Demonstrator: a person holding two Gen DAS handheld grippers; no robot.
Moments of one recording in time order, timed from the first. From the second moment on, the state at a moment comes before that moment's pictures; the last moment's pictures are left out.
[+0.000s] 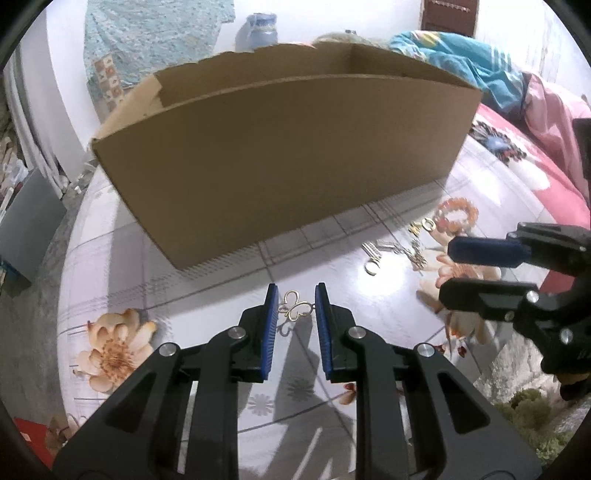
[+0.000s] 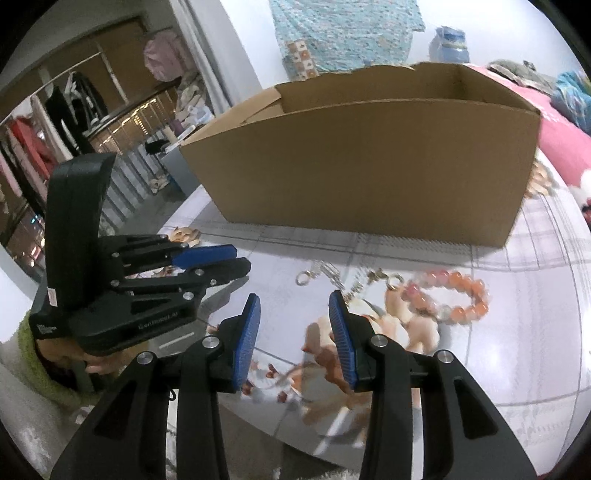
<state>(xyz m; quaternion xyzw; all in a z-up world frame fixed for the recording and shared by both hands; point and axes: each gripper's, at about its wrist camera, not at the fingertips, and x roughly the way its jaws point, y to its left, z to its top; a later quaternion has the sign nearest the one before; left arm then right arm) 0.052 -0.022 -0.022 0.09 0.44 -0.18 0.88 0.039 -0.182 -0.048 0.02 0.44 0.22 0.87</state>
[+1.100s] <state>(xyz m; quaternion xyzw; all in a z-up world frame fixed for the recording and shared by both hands) 0.056 0.006 -0.031 0.05 0.42 -0.20 0.88 0.072 -0.142 -0.072 -0.09 0.47 0.19 0.86</state>
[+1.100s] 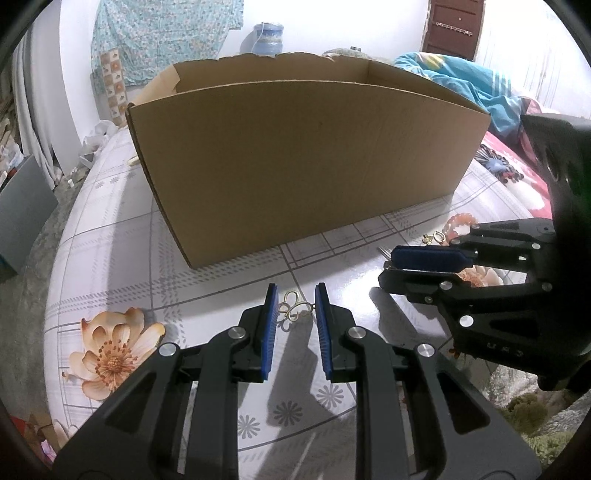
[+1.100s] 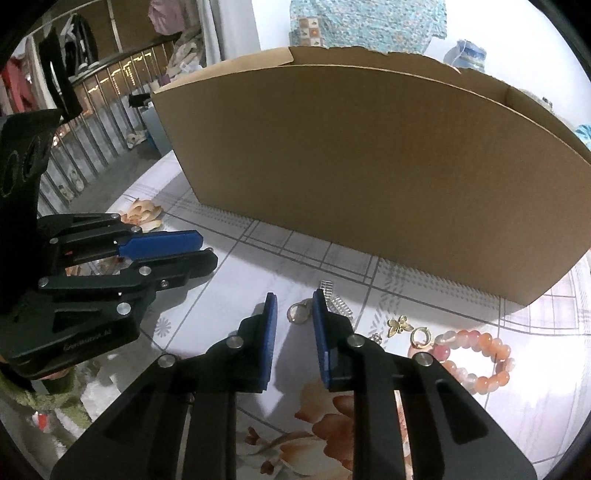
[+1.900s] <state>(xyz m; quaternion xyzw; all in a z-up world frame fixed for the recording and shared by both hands) 0.035 0.008 0.006 0.05 0.37 -0.22 0.90 0.048 -0.156 -0.032 -0.07 0.43 0.20 0.88</state>
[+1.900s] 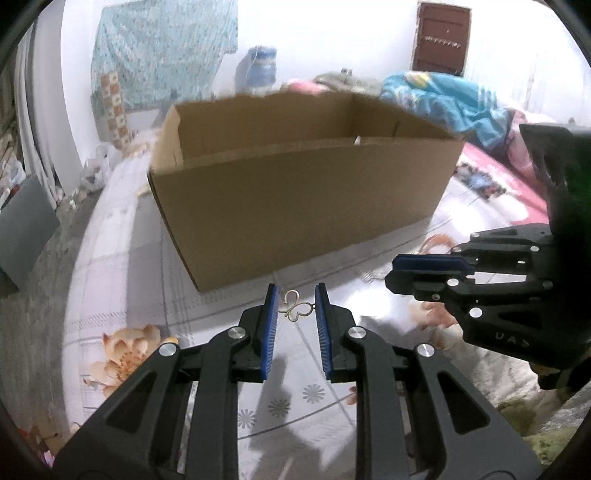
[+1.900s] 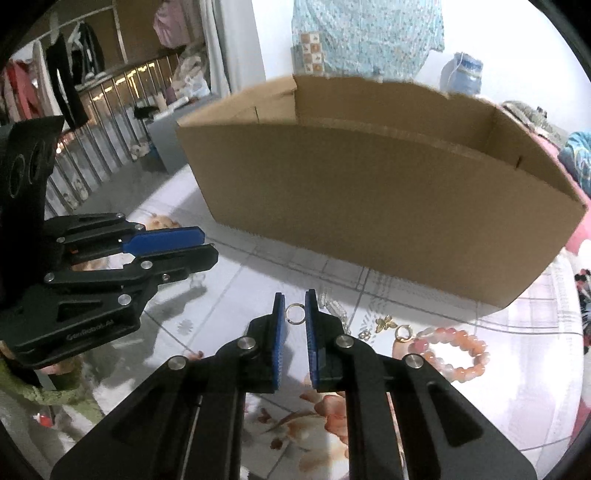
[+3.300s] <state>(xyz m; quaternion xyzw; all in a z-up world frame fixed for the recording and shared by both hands) 0.215 -0.056 0.066 0.01 0.47 -0.24 0.85 0.224 -0.237 0.041 0.05 0.48 0.20 0.85</state>
